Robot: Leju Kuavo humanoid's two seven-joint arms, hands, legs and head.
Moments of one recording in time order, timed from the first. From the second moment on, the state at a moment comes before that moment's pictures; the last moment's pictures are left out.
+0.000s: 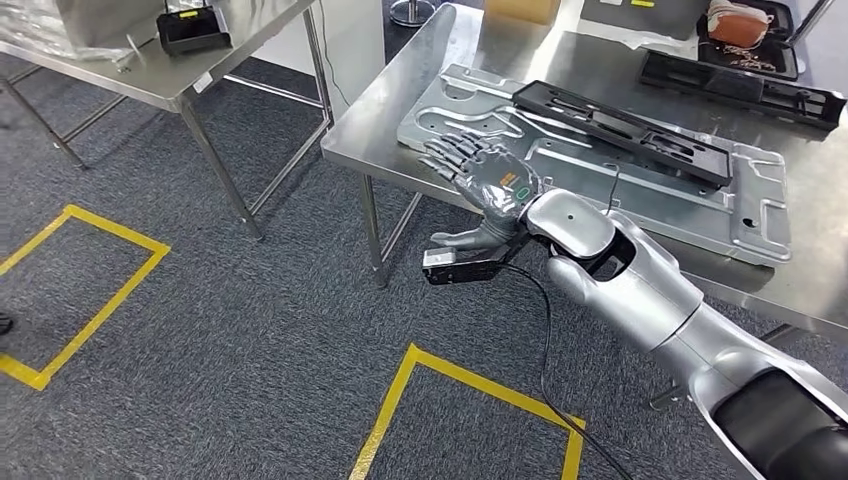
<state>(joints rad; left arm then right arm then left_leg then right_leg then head) -0.13 -0.19 0.95 -0.19 -1.36 0.00 -0.15 -0.89 -0.39 0.85 -1.42 0.98 0.06 -0.10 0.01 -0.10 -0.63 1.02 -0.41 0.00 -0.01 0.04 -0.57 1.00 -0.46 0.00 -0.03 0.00</state>
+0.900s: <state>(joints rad) -0.12 -0.18 0.95 -0.19 -1.36 0.02 -0.08 -0.56 -0.21 0.77 -1.22 0.96 -0.27 -0.23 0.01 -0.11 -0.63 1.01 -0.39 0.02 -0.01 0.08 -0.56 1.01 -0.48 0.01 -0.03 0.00</state>
